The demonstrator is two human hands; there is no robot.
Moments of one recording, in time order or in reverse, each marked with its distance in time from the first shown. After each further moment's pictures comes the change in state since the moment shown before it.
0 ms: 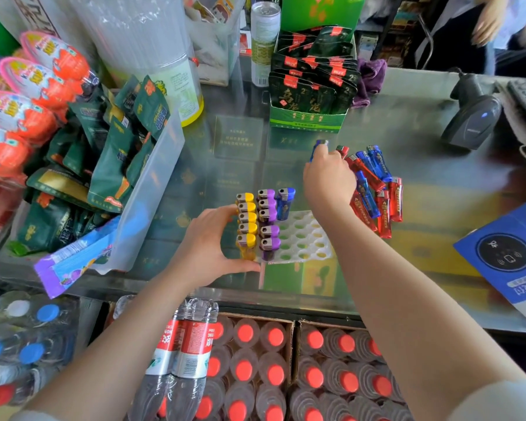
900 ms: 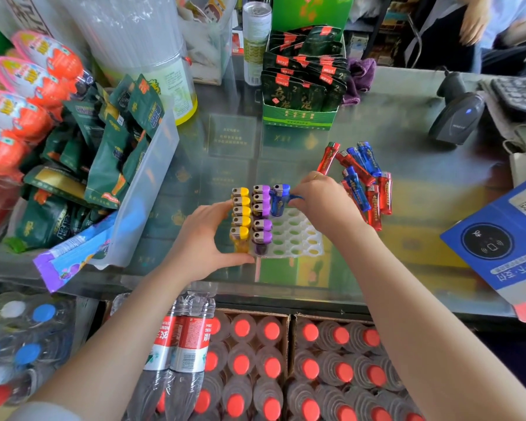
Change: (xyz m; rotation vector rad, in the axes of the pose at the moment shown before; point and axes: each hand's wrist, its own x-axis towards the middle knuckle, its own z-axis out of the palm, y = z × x) left_hand 0.000 -0.006 0.001 0.012 -0.008 0.039; right_hand -0.040 0.025 -0.017 -0.050 -0.260 -0.467
